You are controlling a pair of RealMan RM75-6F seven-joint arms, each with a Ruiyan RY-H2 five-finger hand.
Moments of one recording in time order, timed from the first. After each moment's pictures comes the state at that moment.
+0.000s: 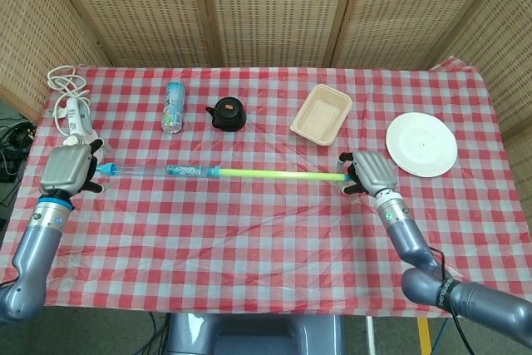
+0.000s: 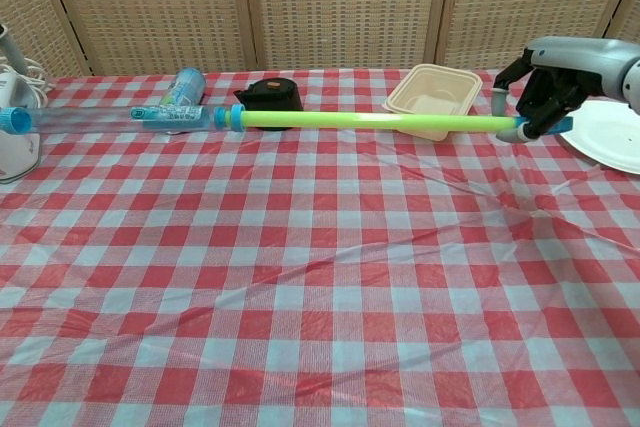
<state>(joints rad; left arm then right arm) -0.57 -1.12 -0.29 -1.74 0.77 0.99 0.47 0.70 -1.40 0.29 -1.50 -0.94 0.87 -0.14</state>
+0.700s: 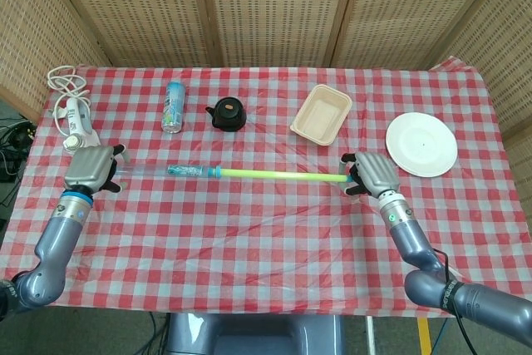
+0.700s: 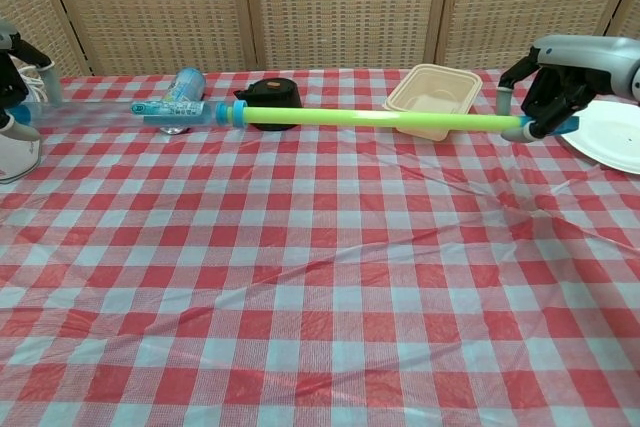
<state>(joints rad) -0.70 -1.16 -0.23 -1.72 0.63 0.96 0.52 0.70 -1.37 0.28 -1.52 -0.95 0.88 -0.10</state>
